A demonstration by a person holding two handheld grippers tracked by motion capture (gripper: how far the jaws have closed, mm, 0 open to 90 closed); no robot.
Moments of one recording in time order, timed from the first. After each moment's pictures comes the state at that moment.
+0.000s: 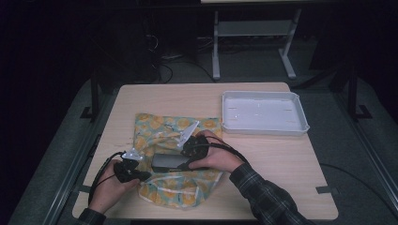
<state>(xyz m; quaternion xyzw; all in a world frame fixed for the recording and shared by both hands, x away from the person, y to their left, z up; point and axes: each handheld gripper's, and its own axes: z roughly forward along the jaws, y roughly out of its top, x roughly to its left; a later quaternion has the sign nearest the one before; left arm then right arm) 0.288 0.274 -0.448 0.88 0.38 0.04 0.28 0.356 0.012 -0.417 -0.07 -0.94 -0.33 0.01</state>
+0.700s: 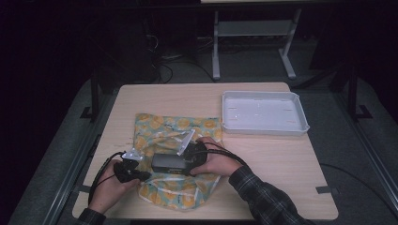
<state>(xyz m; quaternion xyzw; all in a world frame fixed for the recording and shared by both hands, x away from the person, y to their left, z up) 0.288 0.275 -0.448 0.88 0.38 0.04 0.28 0.354 0.017 -0.447 -0.06 -0.96 -0.28 -0.01</state>
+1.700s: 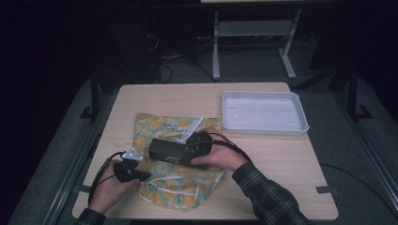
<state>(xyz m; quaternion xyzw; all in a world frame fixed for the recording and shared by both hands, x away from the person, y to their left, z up) 0.288 0.274 -0.448 0.88 0.39 0.04 0.28 0.357 0.002 -0.400 -0.10 -0.94 -0.33 -0.01</state>
